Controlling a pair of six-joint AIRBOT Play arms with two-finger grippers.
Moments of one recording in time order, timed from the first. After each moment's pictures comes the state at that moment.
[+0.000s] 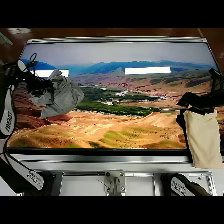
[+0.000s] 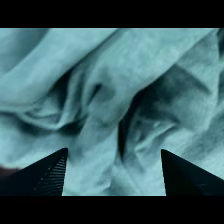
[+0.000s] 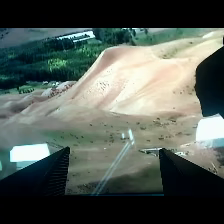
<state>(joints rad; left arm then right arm) 0.15 -1.95 1.86 1.47 -1.29 -1.55 -0.32 -1.16 1.18 -1.23 1.35 1.46</state>
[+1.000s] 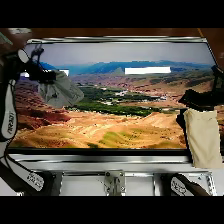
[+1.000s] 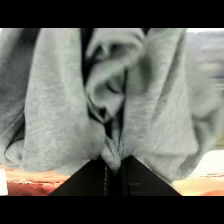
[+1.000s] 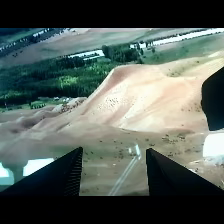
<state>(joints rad) 0.04 -1.82 1.99 1.46 -1.34 -1.41 -0.32 -1.14 1.18 -1.20 1.31 1.46</state>
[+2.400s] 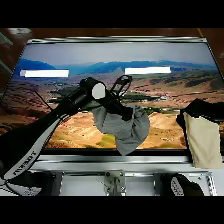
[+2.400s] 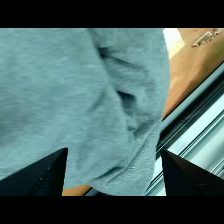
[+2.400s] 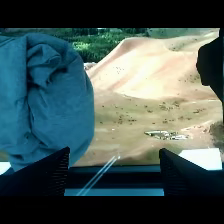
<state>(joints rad) -0.75 -1.67 1.68 1.16 -1.19 -1.62 -0.32 -0.83 1.14 -1.25 1.48 1.42</state>
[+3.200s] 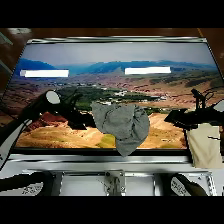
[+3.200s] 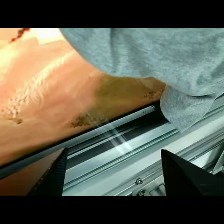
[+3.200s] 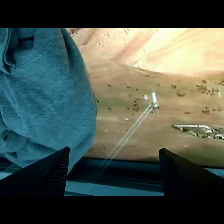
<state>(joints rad) -0.32 -1.40 1.00 0.90 -1.22 -1.55 -0.32 -1.09 0.88 -1.11 1.32 1.34</state>
